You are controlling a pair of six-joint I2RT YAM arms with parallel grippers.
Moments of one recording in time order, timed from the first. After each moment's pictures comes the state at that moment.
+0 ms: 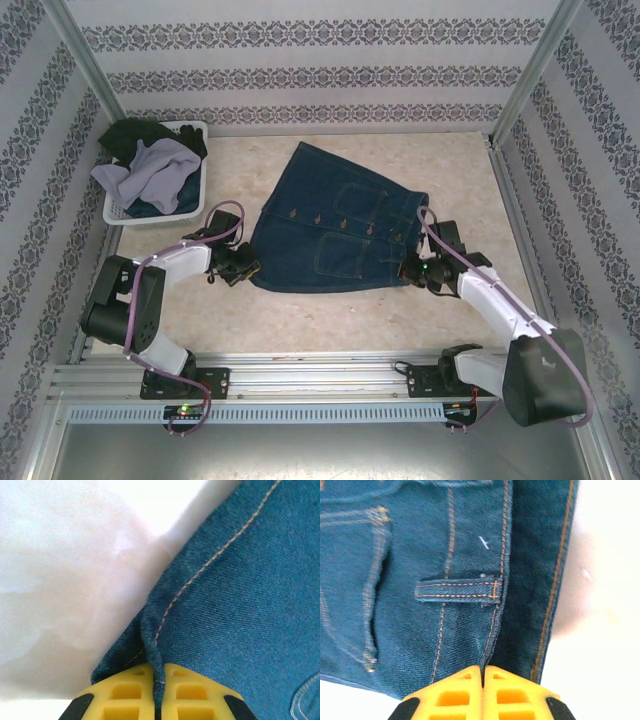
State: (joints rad) left arm -0.24 1.57 0.76 -0.38 0.28 -0.92; right arm 0.16 1.14 0.59 -0.57 -0.28 0.55
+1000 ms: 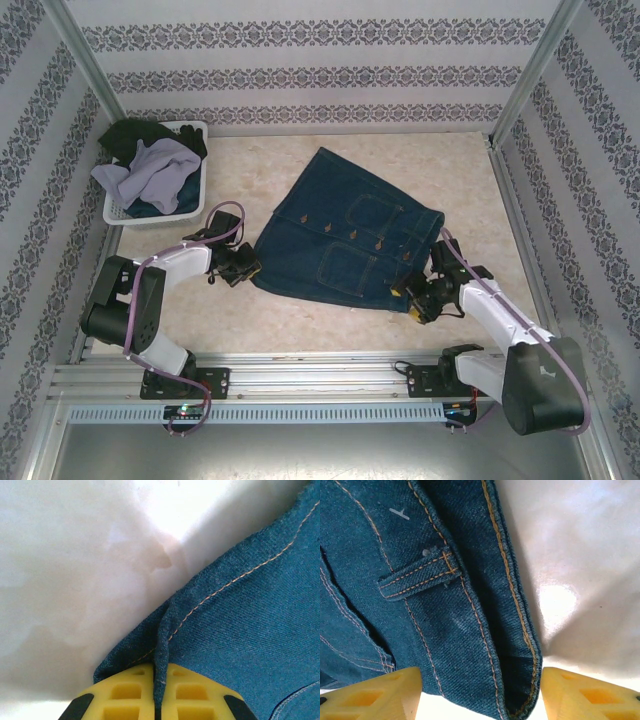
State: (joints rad) left arm -0.24 1.56 0.75 -0.37 0.29 -0.93; right arm 0.13 1.11 0.49 -0.68 -0.42 0.99
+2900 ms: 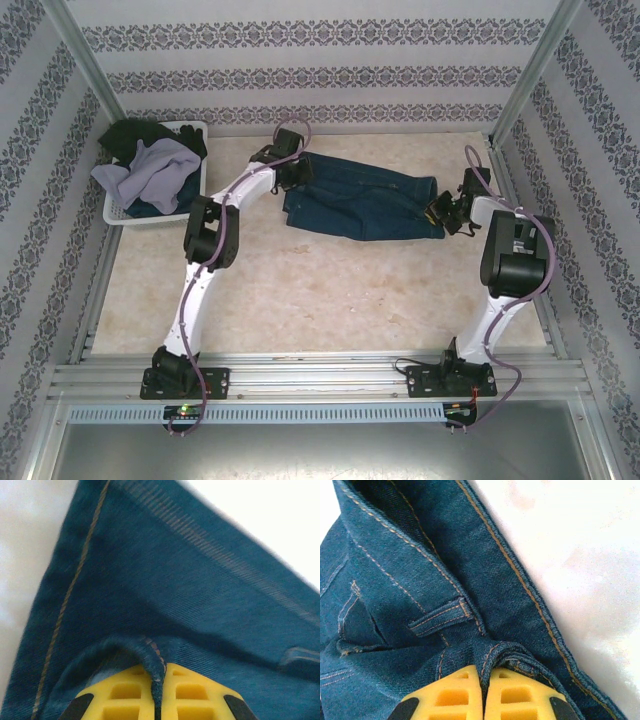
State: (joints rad) left arm -0.33 2.52 2.16 -0.55 0.16 -0.65; right arm -0.20 1.91 1.16 -0.33 -0.44 0.73
